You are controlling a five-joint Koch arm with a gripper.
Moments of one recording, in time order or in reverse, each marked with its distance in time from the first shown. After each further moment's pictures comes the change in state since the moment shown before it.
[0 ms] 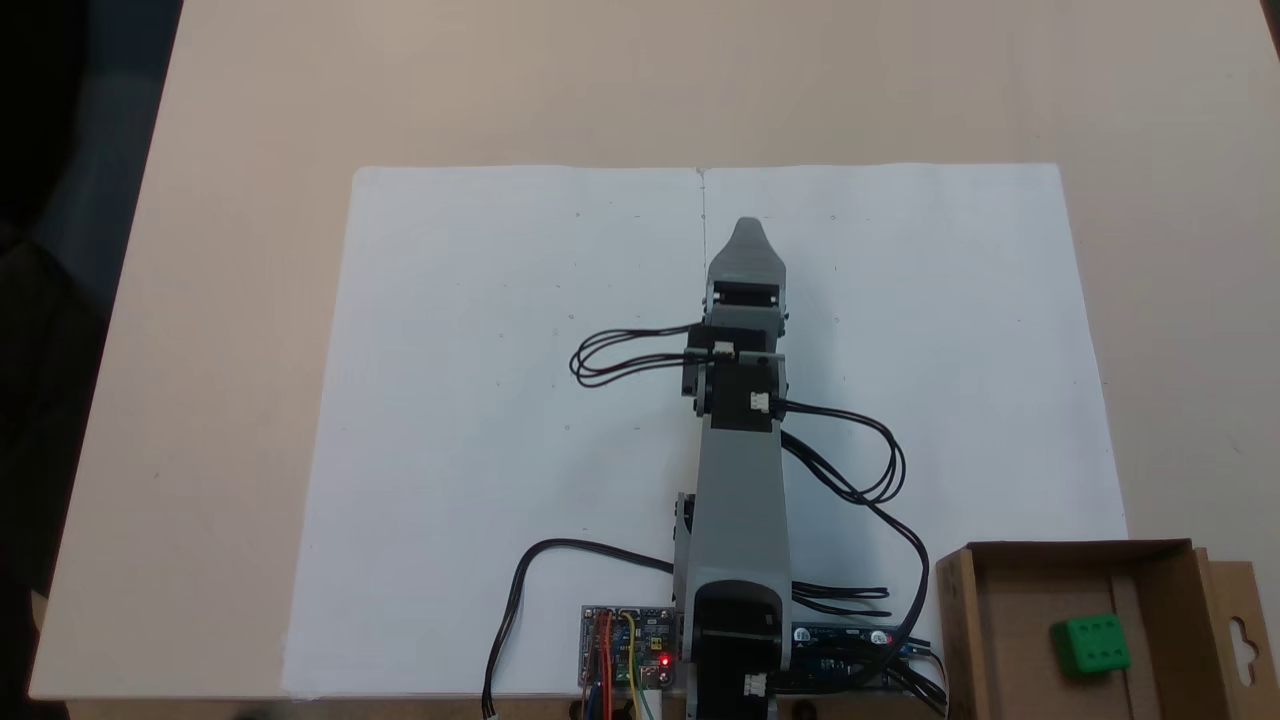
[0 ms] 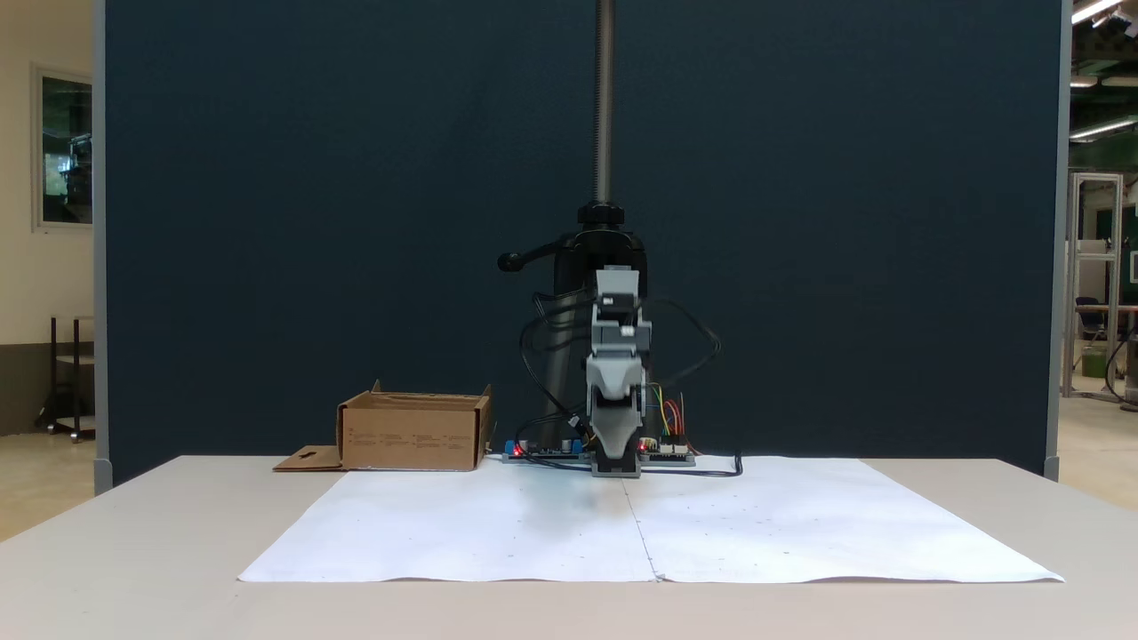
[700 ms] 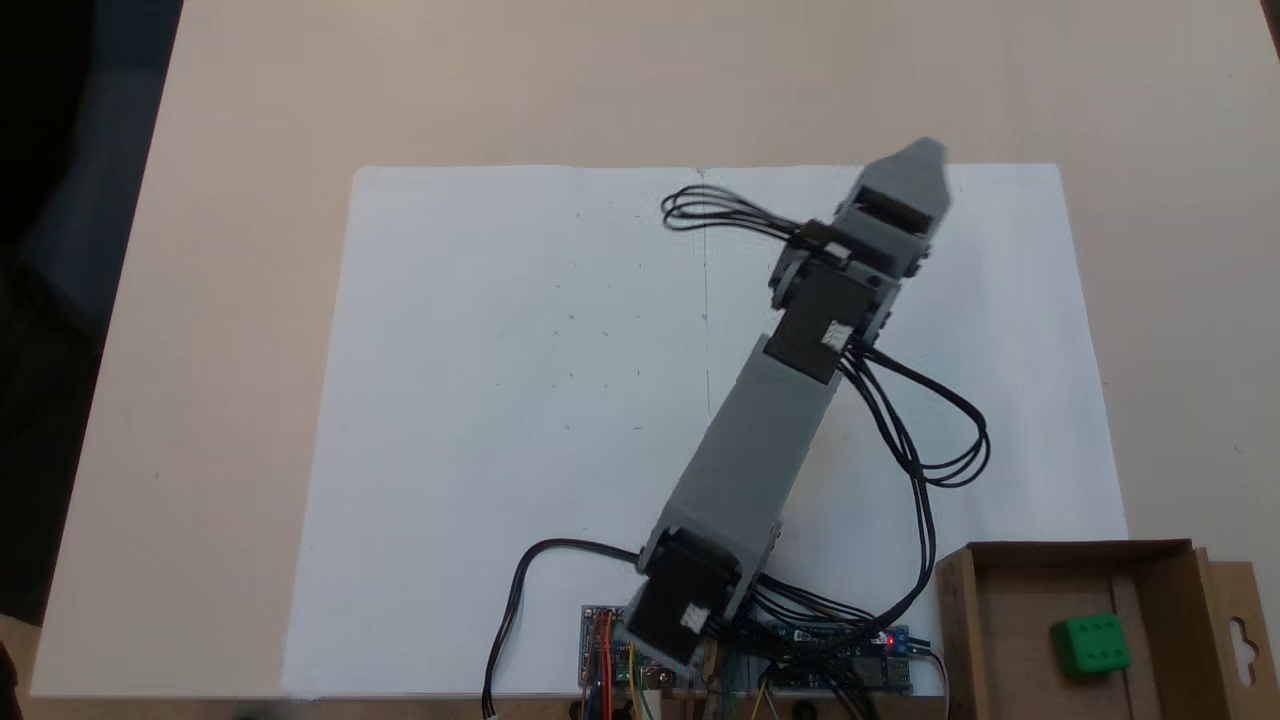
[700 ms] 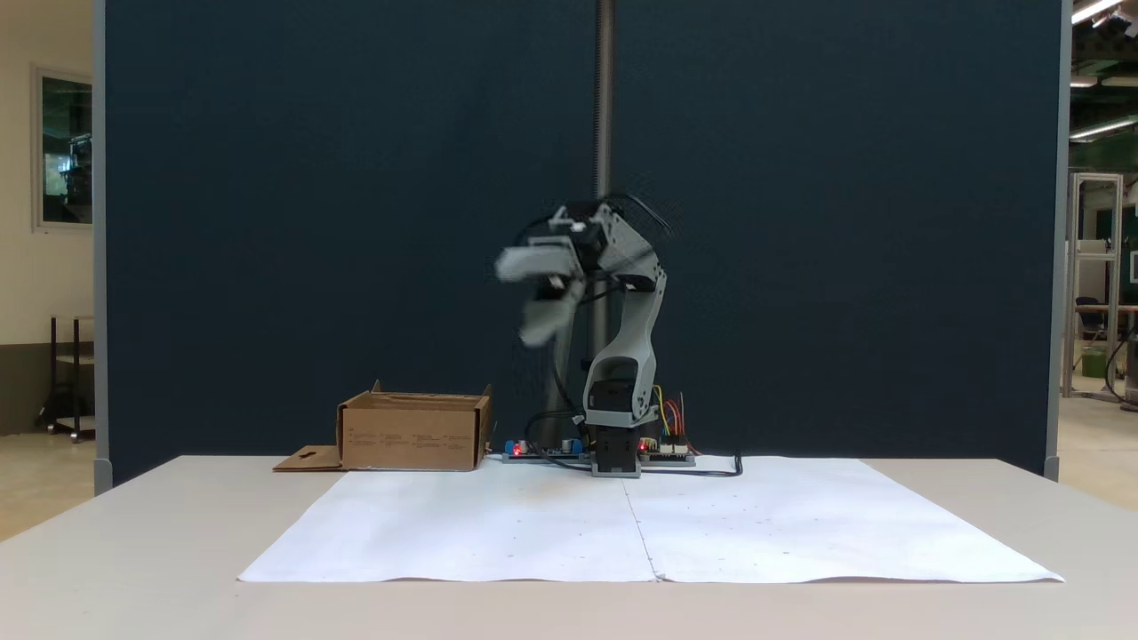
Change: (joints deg) arm 23.7 -9.8 -45.5 37.4 0.0
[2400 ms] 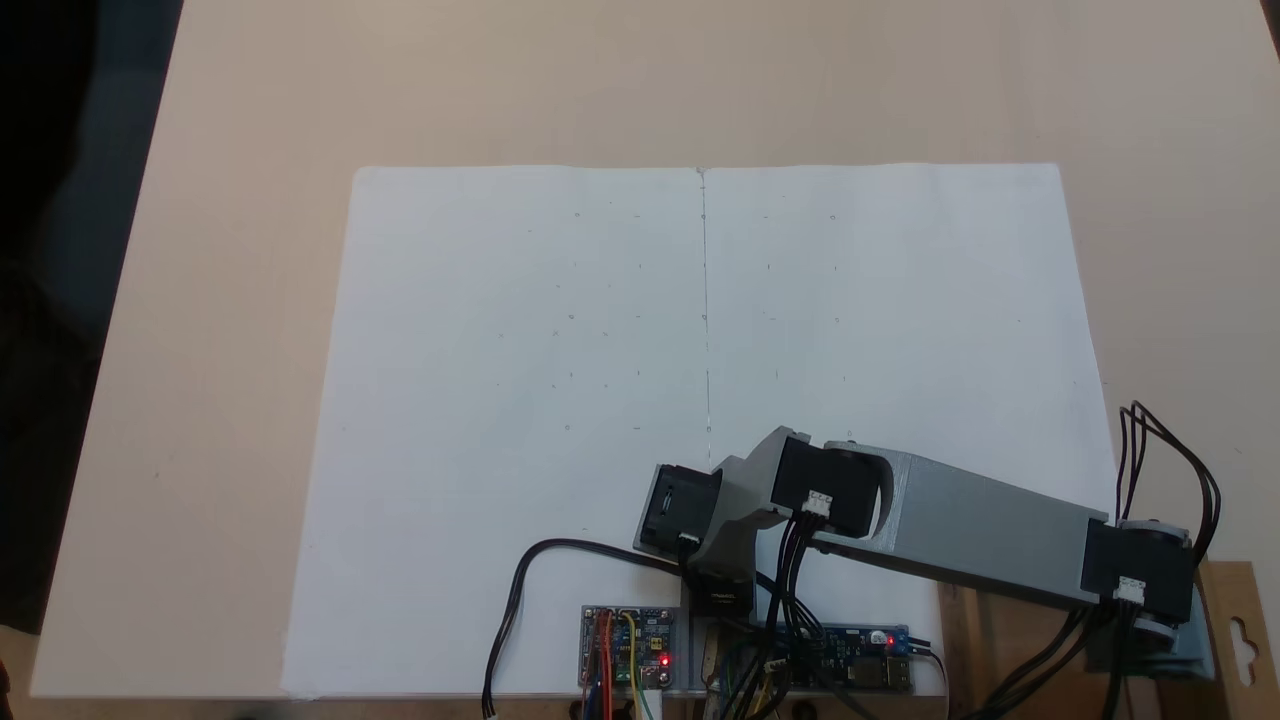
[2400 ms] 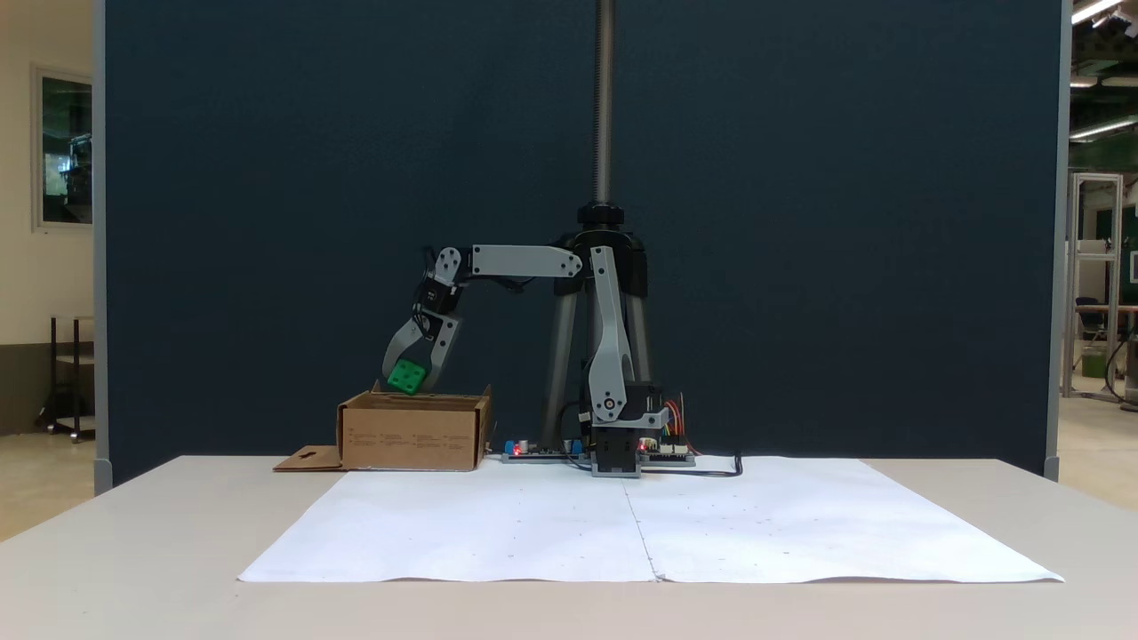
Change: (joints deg) arm 78.8 -38.7 -23.8 9.9 -14.8
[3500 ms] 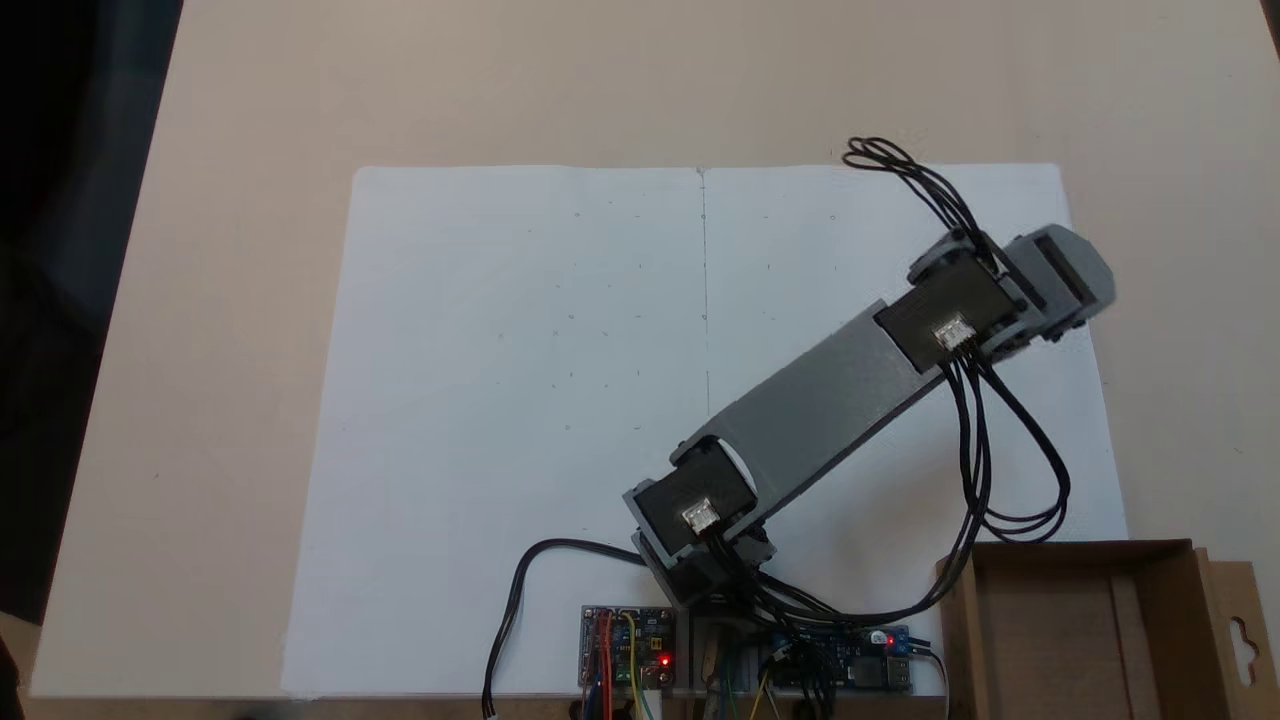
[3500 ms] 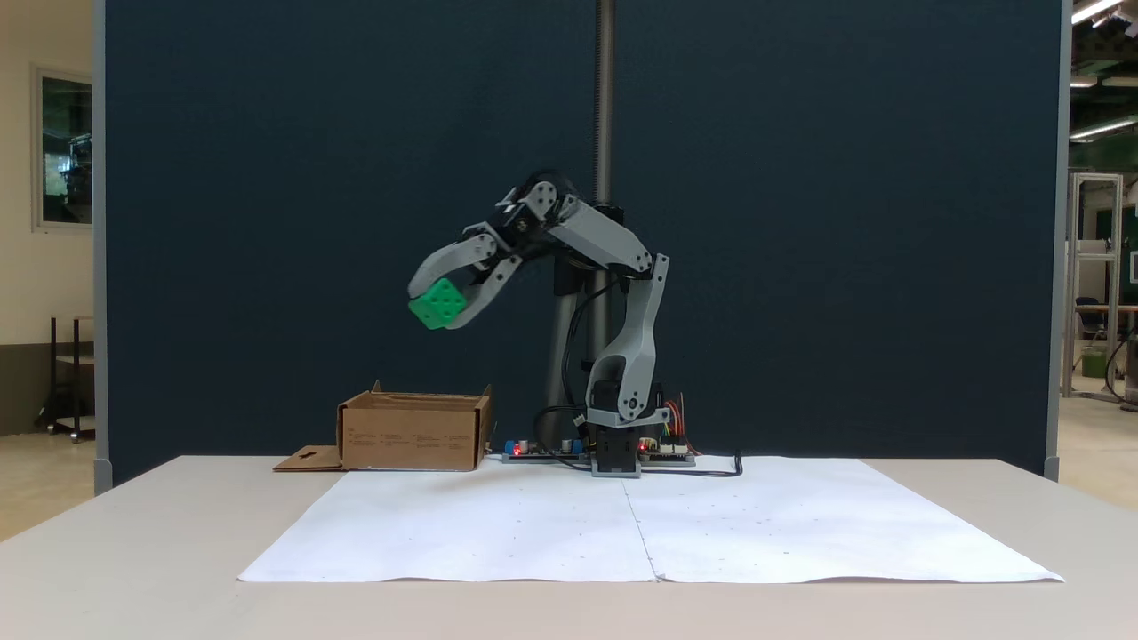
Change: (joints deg) arm -47.1 23.8 1.1 2.7 19.4
